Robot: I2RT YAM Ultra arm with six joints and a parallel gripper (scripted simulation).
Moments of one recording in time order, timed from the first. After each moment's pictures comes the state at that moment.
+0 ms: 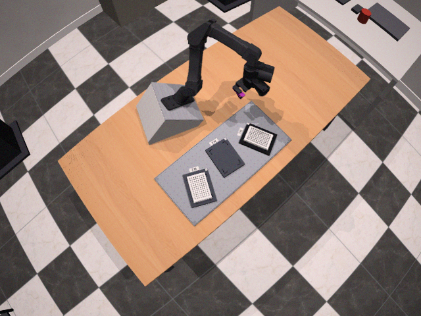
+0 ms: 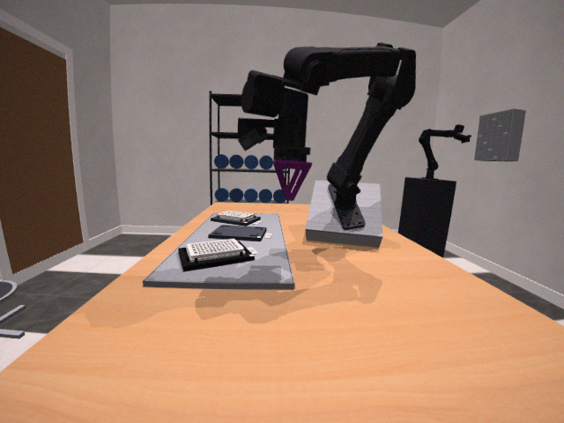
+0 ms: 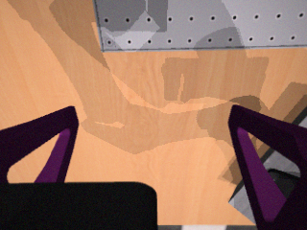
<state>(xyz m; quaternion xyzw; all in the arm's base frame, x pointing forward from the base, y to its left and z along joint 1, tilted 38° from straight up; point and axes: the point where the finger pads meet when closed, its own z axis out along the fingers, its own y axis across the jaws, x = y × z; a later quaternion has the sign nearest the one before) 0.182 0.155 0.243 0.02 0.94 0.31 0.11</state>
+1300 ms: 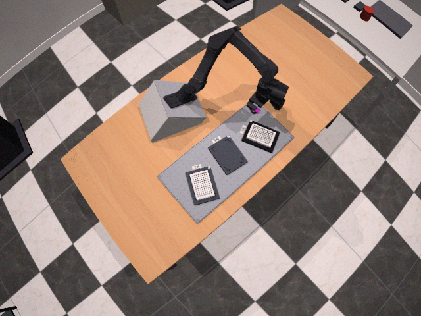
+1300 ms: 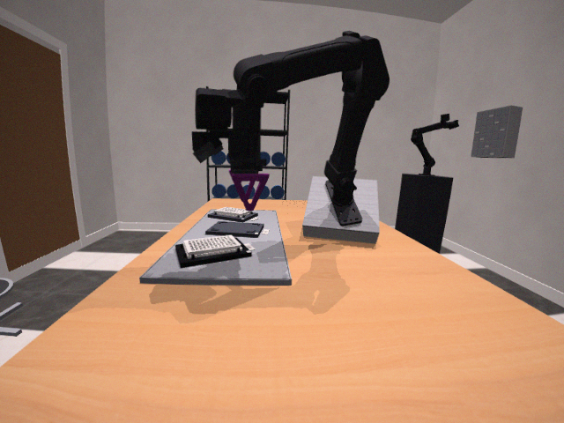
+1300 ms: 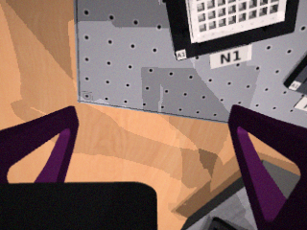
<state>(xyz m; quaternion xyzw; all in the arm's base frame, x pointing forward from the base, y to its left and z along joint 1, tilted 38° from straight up) 0.267 0.155 0.225 -0.09 0.94 0.29 0.13</state>
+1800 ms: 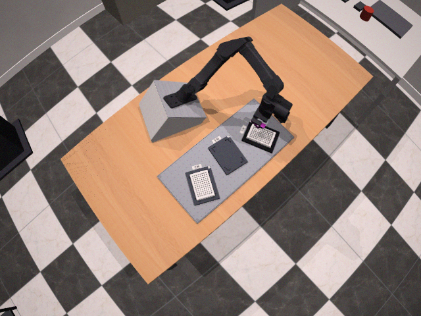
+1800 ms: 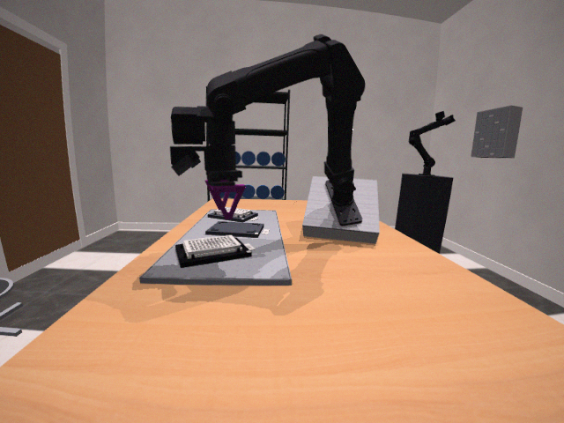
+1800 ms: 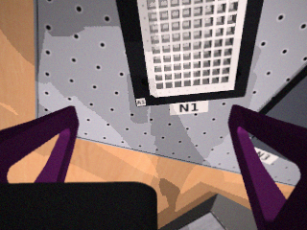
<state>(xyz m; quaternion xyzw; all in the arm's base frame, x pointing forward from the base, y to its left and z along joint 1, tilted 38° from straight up) 0.326 0.143 0.198 -0.15 0.94 0.28 0.14</state>
